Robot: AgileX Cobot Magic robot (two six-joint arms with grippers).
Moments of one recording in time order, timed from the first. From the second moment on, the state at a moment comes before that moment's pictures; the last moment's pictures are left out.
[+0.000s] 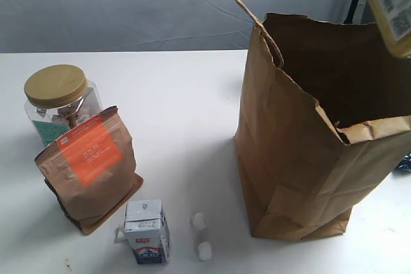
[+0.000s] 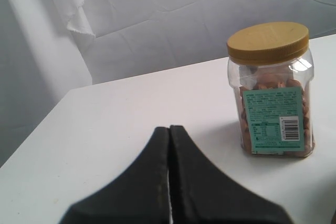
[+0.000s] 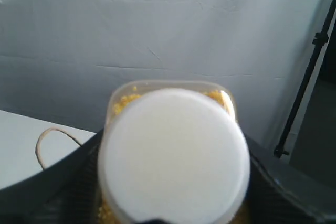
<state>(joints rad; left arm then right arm) 0.12 0.00 0.00 -0.01 0.24 0.27 1.69 0.83 -0.99 -1.38 1.24 1.18</state>
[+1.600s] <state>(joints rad) 0.12 0.00 0.00 -0.01 0.24 0.27 0.89 1.43 -0.99 -0.91 0.60 1.14</state>
